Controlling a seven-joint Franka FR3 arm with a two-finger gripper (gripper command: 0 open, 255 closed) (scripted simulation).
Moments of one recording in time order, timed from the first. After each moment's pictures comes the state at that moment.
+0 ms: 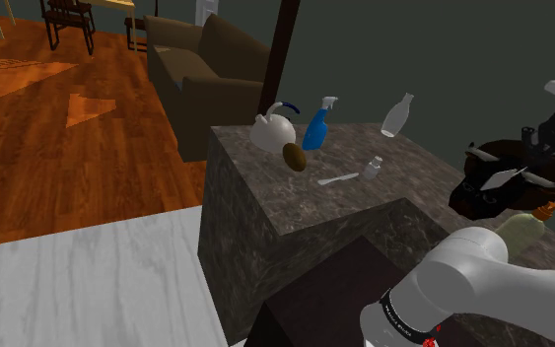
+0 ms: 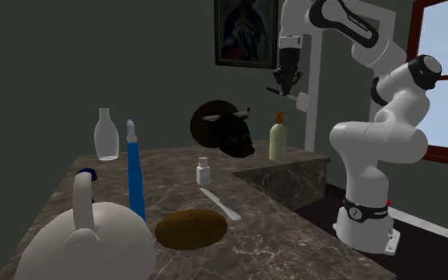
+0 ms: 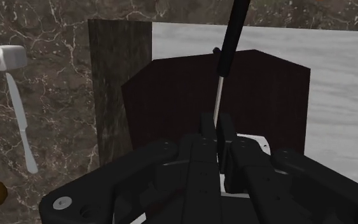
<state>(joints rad) -0.07 -1.17 -0.58 -2.13 -0.66 1.14 -2.05</state>
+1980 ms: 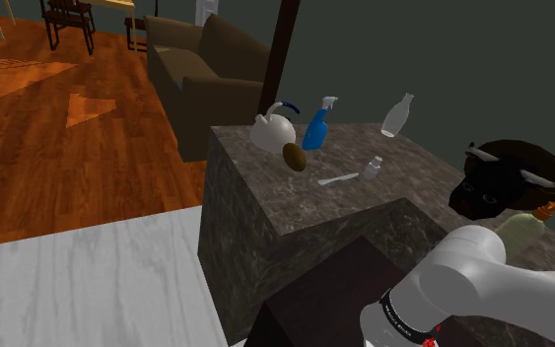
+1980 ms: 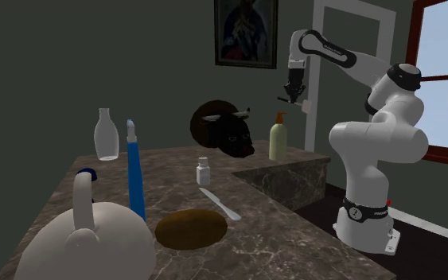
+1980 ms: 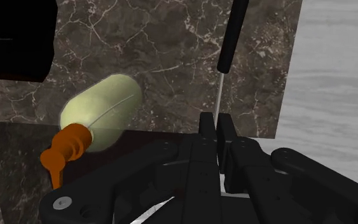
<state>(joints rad) -0.01 -1.21 -0.96 -1.64 -1.13 1.09 -2.69</state>
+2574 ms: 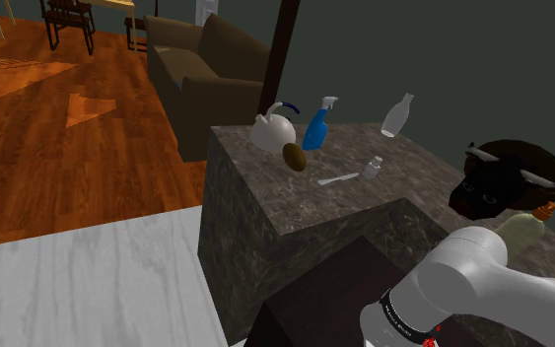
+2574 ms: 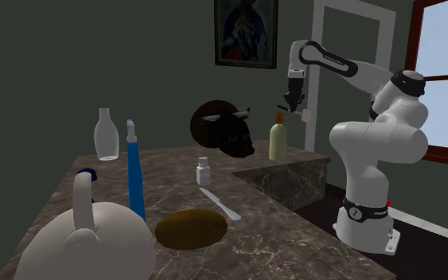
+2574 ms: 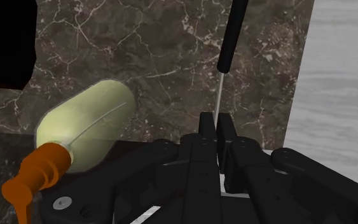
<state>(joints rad) -0.06 -1.29 -1.00 -1.77 -1.17 1.15 -2.67</state>
